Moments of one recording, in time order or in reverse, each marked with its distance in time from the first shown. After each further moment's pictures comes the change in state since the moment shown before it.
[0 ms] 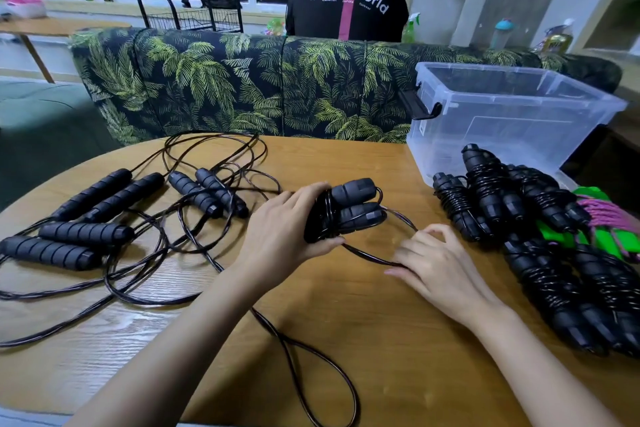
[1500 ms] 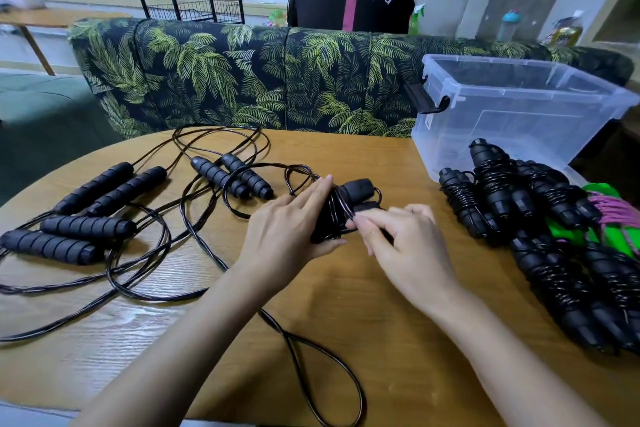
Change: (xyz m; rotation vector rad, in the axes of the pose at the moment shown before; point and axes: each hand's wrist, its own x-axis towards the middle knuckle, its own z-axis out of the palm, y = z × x) left_hand -0.005 -0.005 0.007 0.116 -0.048 -0.005; right_hand 0.068 -0.071 -0.040 0.493 0.035 0.423
